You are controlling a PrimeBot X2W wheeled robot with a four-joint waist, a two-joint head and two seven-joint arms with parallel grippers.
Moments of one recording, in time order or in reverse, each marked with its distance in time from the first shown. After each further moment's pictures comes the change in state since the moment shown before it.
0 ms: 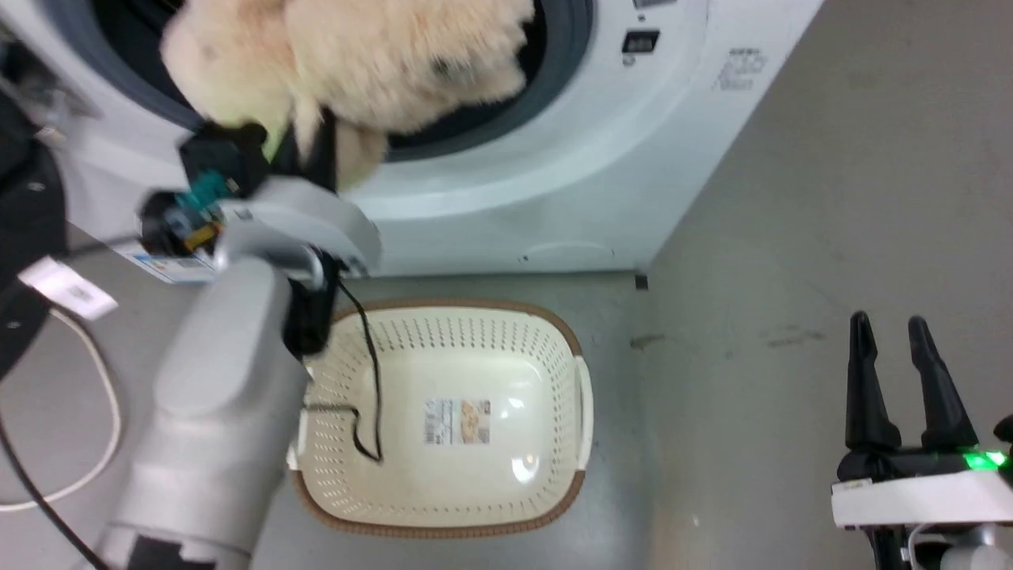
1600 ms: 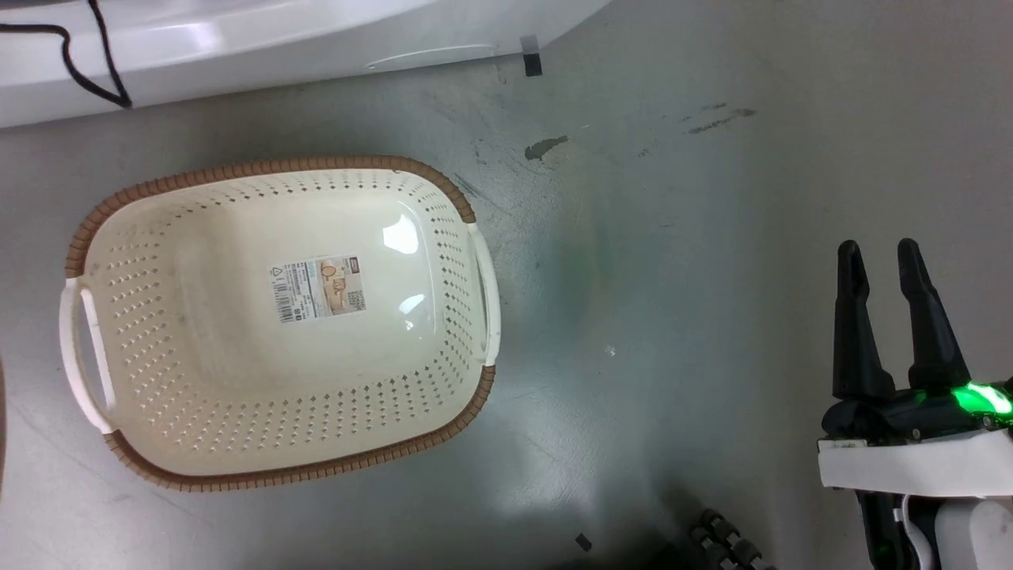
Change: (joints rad) left arm -0.780 0.238 -0.018 0.294 0.130 -0.019 0.225; right arm -0.082 0.000 0.082 -0.126 0.049 0.000 0.000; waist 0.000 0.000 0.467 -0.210
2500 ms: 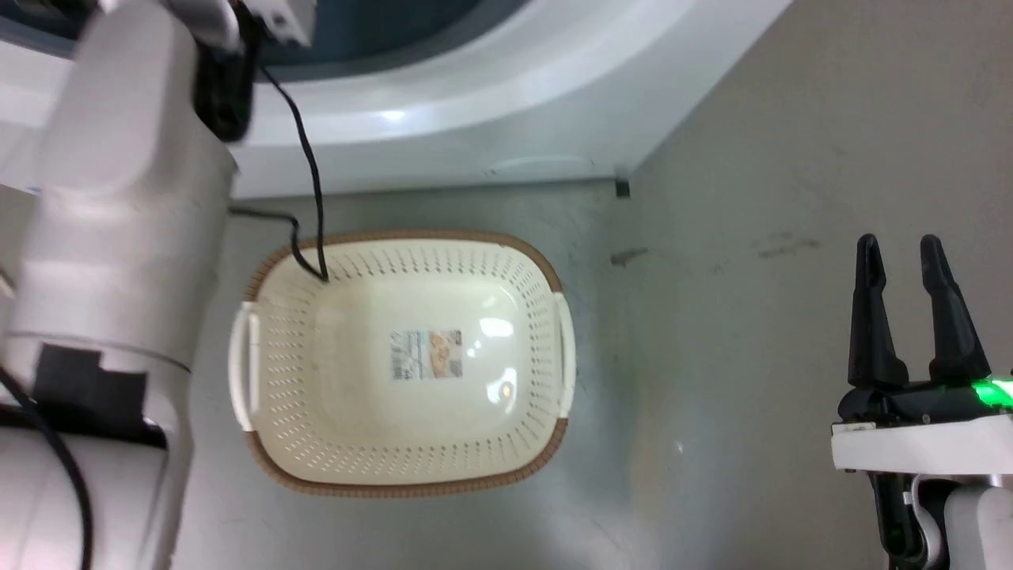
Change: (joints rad) left arm 0.258 -0.184 -0.024 0.028 -0.125 -0.047 -0.155; right arm -0.040 0.000 -0.058 0.064 -0.072 0.000 0.000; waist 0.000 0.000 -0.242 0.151
